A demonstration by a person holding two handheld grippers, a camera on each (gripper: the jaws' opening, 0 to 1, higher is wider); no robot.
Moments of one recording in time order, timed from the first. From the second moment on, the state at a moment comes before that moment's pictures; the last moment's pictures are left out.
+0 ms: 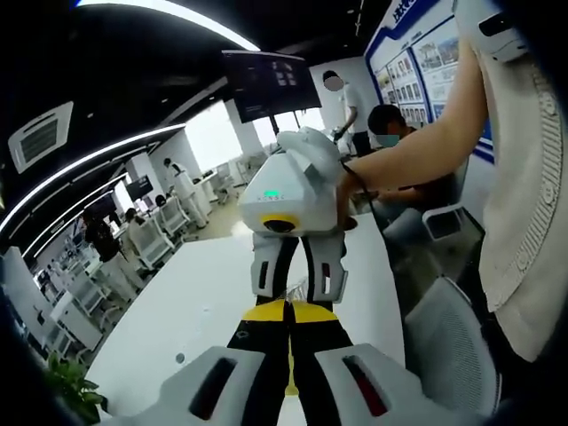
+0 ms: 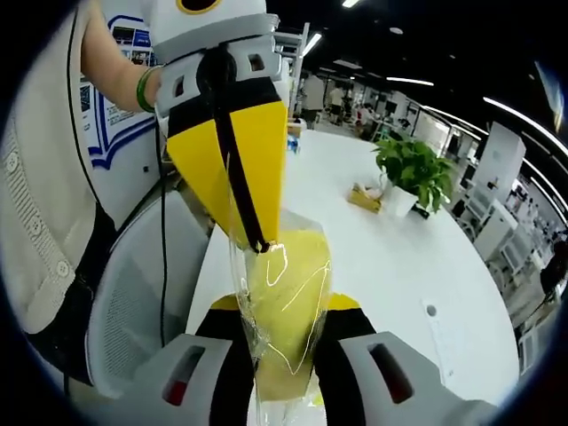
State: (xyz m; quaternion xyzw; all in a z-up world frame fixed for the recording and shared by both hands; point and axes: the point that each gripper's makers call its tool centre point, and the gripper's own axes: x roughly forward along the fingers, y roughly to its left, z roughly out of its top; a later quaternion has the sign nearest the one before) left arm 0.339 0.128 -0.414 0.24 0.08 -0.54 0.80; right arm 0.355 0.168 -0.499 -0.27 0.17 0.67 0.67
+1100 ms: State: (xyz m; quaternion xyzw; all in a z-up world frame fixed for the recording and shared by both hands) left arm 0.344 0.149 -0.411 0.18 0.08 -0.54 0.81; right arm 0.353 0.177 -0.510 -0.27 0.20 0.66 0.67
